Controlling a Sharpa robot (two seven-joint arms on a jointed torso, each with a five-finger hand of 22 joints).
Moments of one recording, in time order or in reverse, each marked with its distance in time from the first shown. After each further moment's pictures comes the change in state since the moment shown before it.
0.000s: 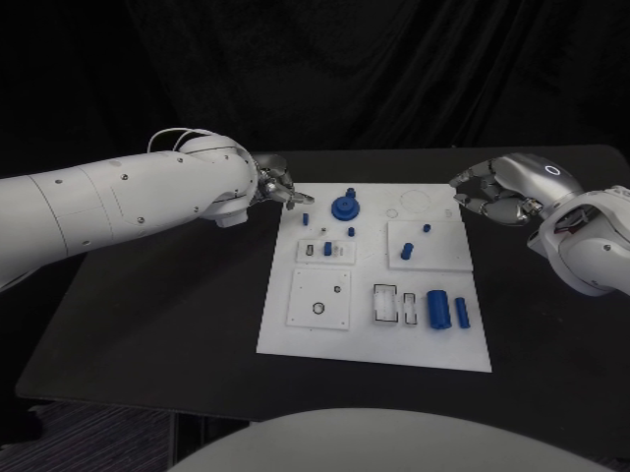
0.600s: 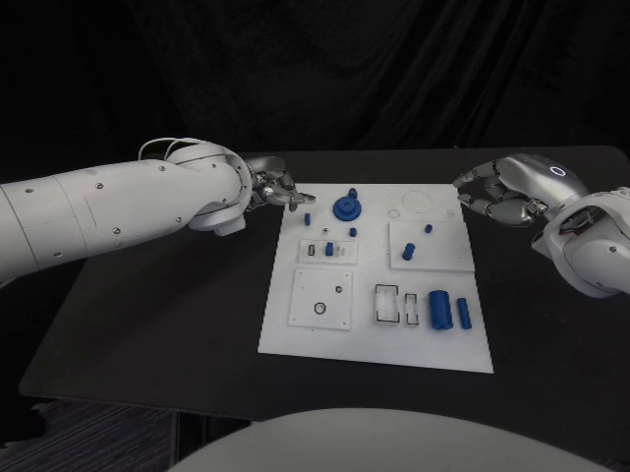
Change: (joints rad) left arm -0.001 -0.088 0.000 0.131 0.024 -0.086 0.032; left_hand 0.011 0.019 0.040 0.001 0.037 0.002 -0.002 0.011 0.000 0.000 0.000 0.000 0.000 0.000 0.000 0.000 0.000 0.000 0.000 0.000 0.000 0.000; right arm 0.000 -0.006 0.000 0.000 0.000 -0.001 0.004; right_hand 0.000 0.000 0.000 0.000 0.000 0.000 0.000 0.000 0.001 0.000 0.000 0.000 0.000 0.000 0.000 0.000 0.000 0.000 0.000 0.000 0.000 0.000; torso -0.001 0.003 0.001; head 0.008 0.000
